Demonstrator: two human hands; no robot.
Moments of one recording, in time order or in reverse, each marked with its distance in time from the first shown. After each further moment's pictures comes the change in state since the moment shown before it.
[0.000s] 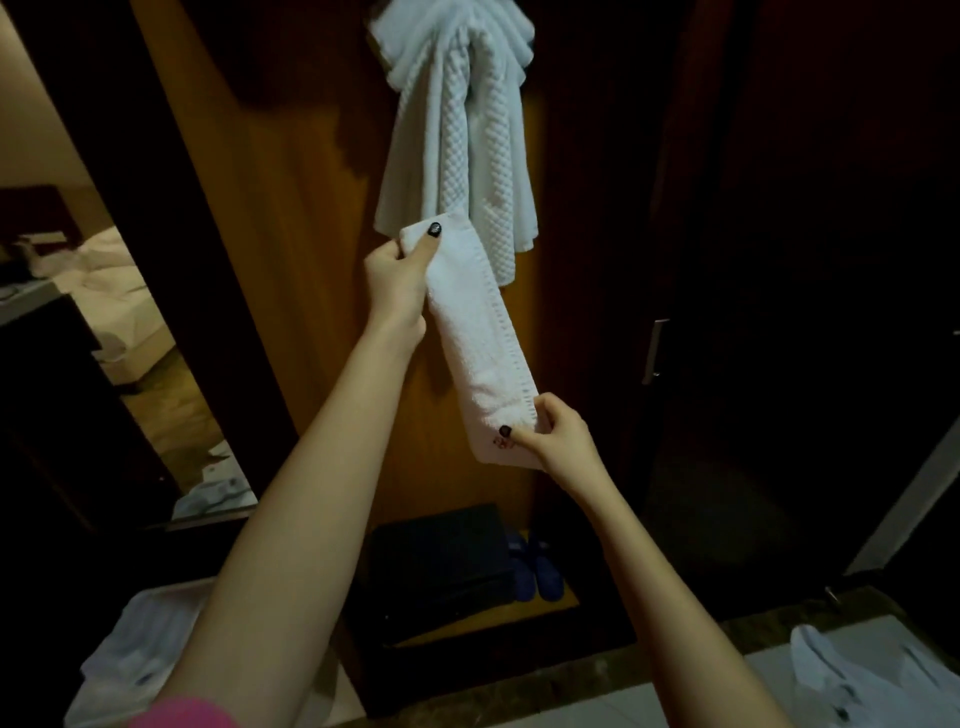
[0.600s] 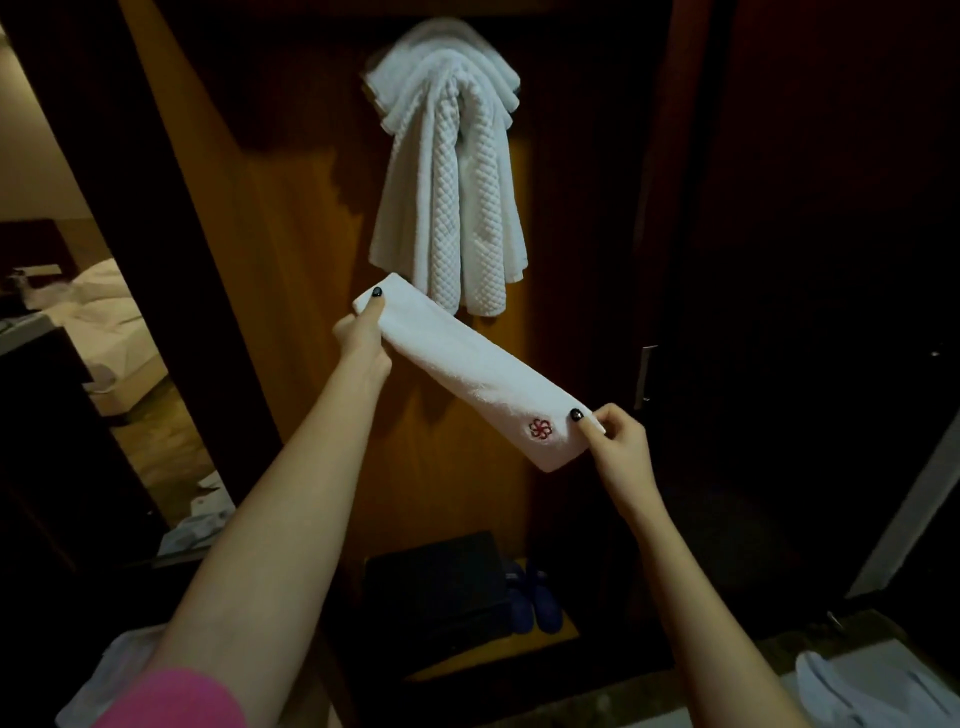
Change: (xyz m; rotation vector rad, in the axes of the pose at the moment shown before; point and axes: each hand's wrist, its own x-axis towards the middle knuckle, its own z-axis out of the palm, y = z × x) left_hand 0.047 -0.038 -0.034 -0.072 0.300 -0.257; right_hand 0.003 0.010 -0.052 0.166 0.292 -0.065
